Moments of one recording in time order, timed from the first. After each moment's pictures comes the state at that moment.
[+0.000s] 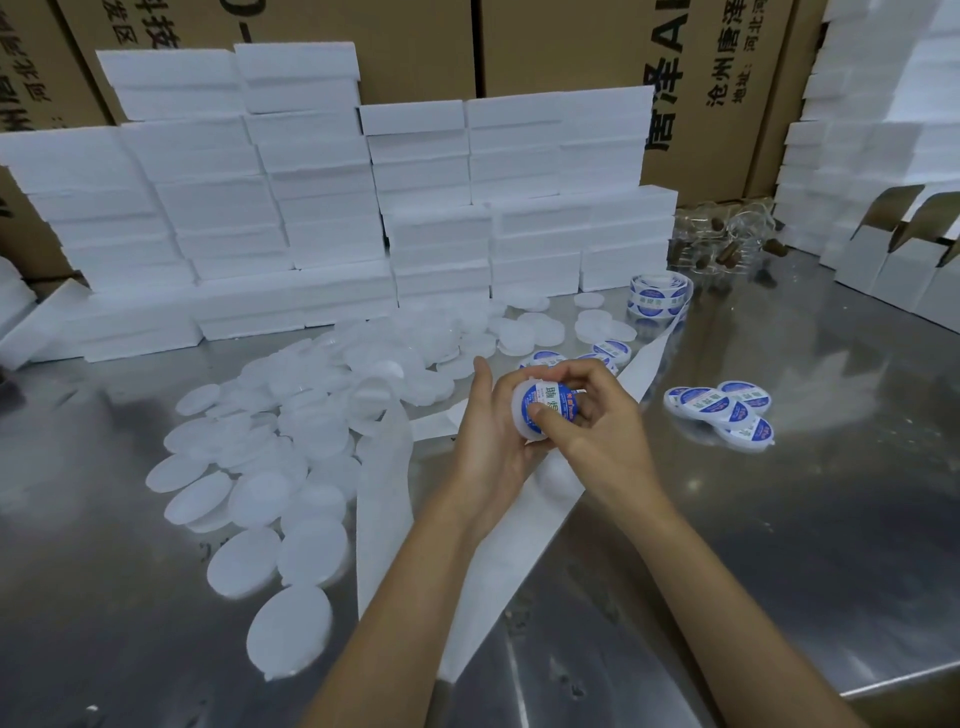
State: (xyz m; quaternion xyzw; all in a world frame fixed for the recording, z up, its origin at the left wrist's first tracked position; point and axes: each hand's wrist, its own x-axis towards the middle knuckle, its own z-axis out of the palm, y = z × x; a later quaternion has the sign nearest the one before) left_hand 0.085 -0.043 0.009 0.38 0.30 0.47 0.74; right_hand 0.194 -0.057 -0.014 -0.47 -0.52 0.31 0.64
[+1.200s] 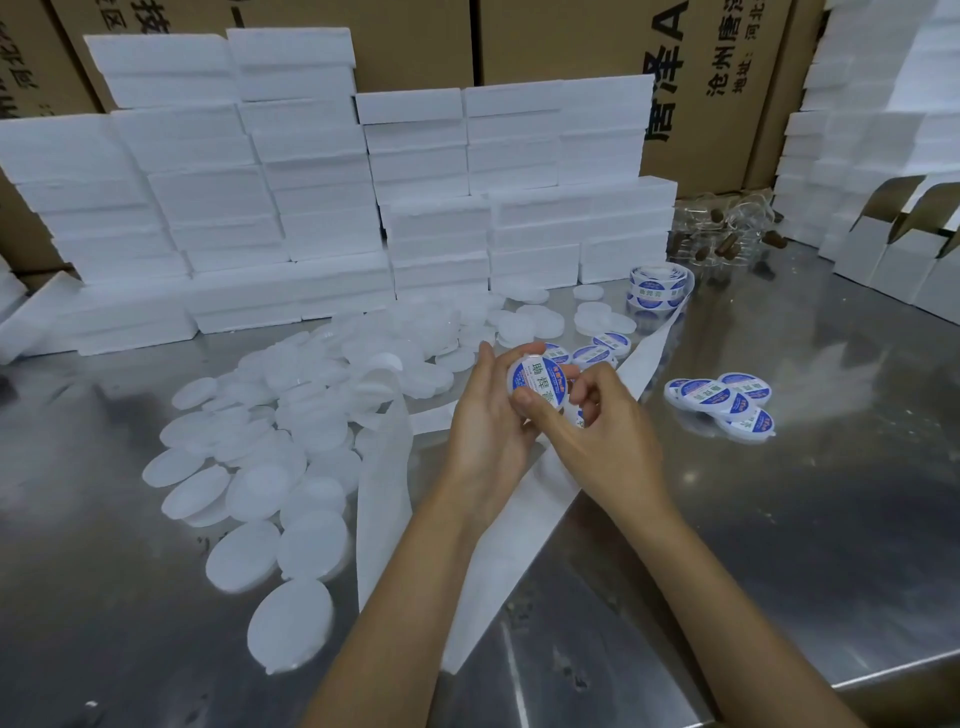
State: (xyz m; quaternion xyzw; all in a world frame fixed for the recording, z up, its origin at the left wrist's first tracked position) left_hand 0.081 -0.041 0.009 0.42 0.29 0.50 0.71; right_hand 0.196 -0.059 -0.026 -0.65 -0.53 0.13 0.53
